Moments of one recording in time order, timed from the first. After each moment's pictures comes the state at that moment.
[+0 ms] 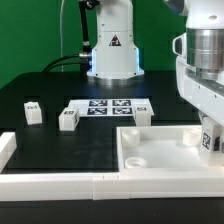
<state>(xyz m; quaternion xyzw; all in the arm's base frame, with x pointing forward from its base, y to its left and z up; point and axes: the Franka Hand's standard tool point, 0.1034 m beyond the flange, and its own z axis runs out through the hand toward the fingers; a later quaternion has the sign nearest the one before) 0.624 0.128 0.055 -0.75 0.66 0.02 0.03</state>
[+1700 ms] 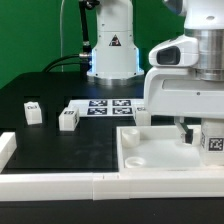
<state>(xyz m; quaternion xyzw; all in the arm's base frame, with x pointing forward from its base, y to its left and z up) 0.625 0.123 0.055 -0.99 0.14 0.00 0.03</state>
